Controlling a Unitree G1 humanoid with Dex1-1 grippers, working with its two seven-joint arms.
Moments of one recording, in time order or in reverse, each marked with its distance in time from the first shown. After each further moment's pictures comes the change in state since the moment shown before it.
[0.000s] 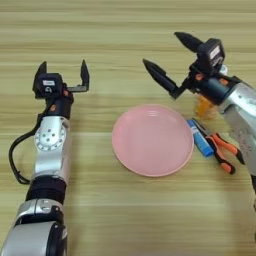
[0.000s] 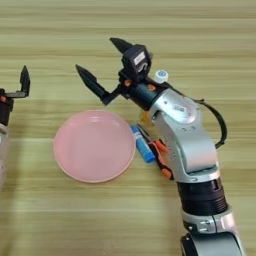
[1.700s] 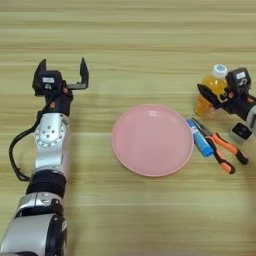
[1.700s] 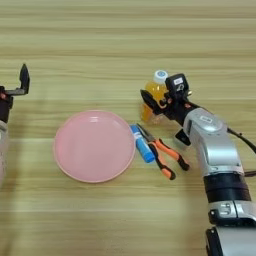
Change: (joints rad) left arm -0.044 0.011 0.010 0.076 -0.004 -0.032 -0.010; right arm -0.009 -0.144 -0.068 0.577 -0.083 -0.059 -0.058
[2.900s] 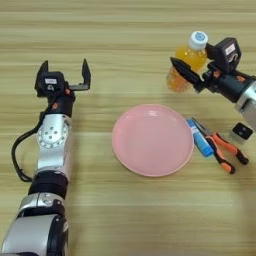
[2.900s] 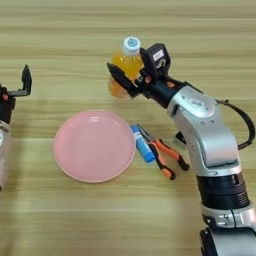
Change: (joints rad) left arm 0.003 -0.012 -0.012 0.008 0.007 -0.009 0.018; right arm -0.008 0.036 0.103 -0.510 0.100 0.181 0.022
